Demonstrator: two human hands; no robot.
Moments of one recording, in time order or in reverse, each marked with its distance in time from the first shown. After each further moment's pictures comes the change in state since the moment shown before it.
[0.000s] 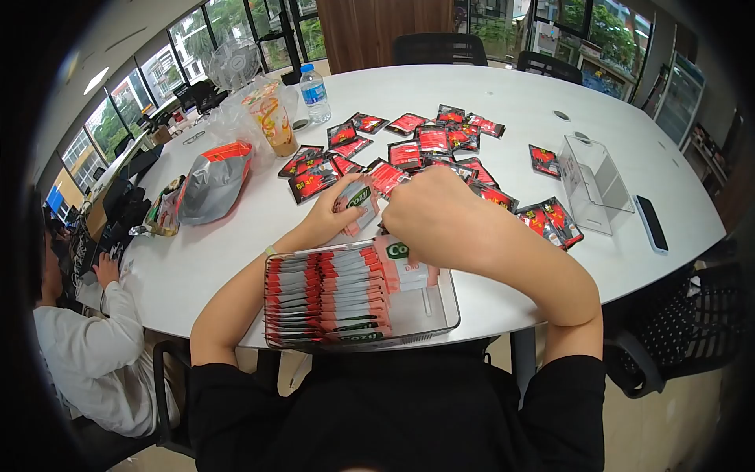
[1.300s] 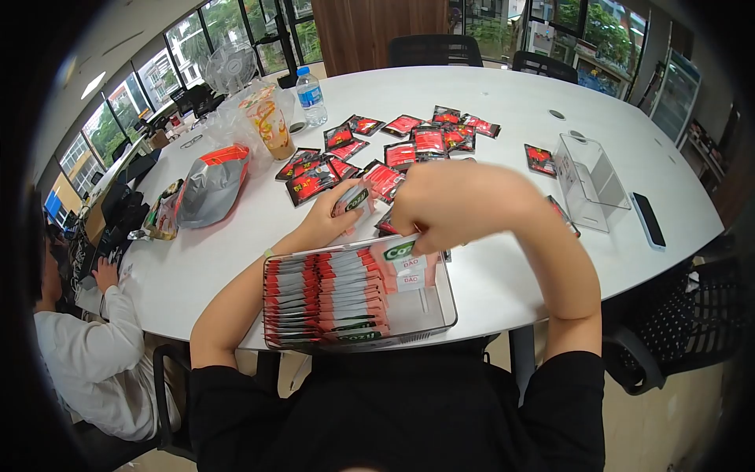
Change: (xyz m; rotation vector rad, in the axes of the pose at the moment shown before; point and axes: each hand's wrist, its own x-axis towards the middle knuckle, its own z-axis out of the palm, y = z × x) left_hand 0.005 -0.011 0.002 0.056 0.002 0.186; right_hand -0.006 0.029 -0.005 0.393 -0.063 -0.091
